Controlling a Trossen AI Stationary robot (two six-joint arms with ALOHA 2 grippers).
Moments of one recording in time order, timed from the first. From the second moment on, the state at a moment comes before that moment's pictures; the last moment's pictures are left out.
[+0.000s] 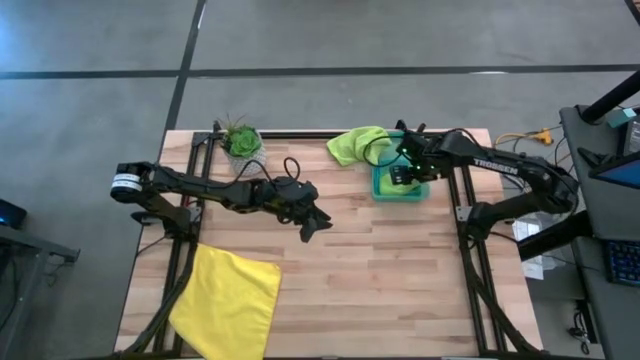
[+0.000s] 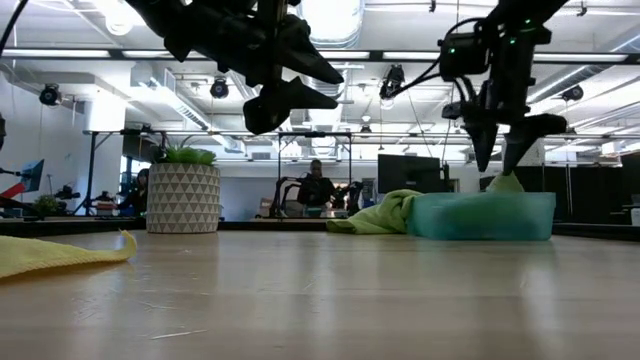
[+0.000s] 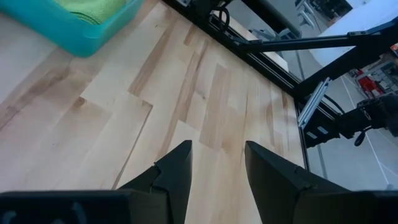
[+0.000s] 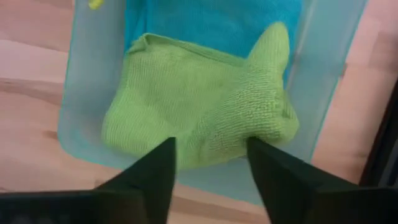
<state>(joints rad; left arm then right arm) 0.04 1.50 0.92 0.15 0.17 -0.59 -0.54 1.31 0.96 -1.01 0.08 0.81</state>
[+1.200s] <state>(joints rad) 0.04 1.50 0.92 0.15 0.17 -0.60 -0.49 1.32 0.87 -1.11 0.14 0.76</state>
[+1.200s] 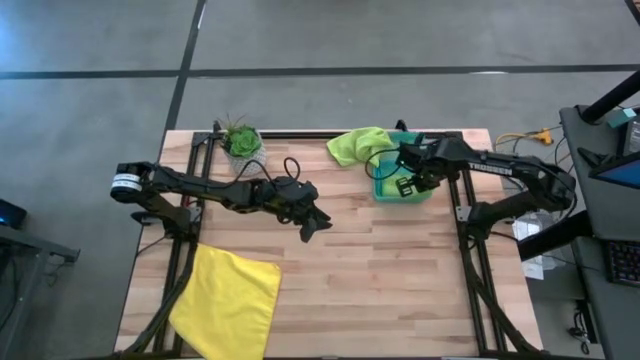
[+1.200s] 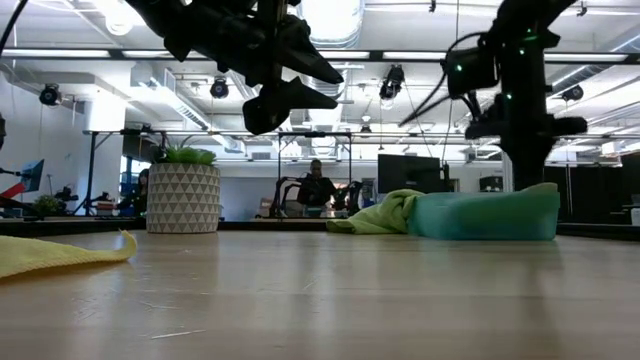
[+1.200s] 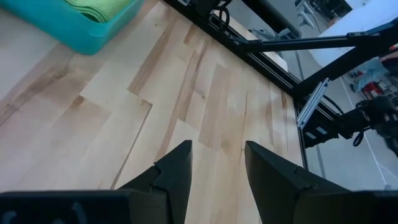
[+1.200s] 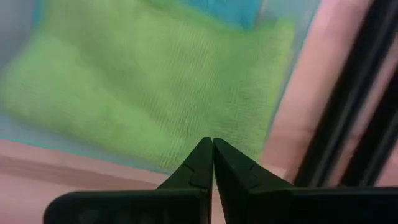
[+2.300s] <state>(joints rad) 0.04 1.50 0.92 0.15 0.17 -0.62 -0.58 1.38 0.93 -1.15 0.18 0.67</state>
